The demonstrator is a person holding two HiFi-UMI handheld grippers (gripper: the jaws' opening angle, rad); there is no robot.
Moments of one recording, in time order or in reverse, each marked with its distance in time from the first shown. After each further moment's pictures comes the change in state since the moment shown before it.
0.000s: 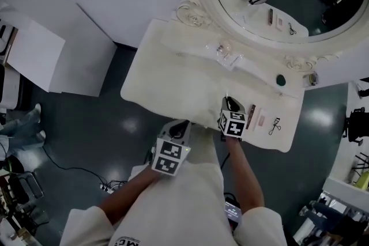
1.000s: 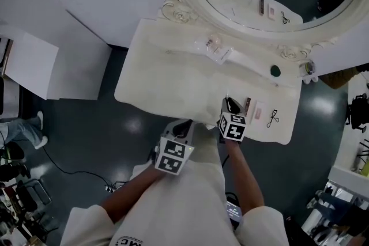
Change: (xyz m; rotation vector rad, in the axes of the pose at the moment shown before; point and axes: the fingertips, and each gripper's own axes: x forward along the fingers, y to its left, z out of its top) left arm 0.024 -0.037 -0.003 0.049 0.046 -0.051; right arm -0.028 -0.029 -0.017 0.094 -0.023 -0.044
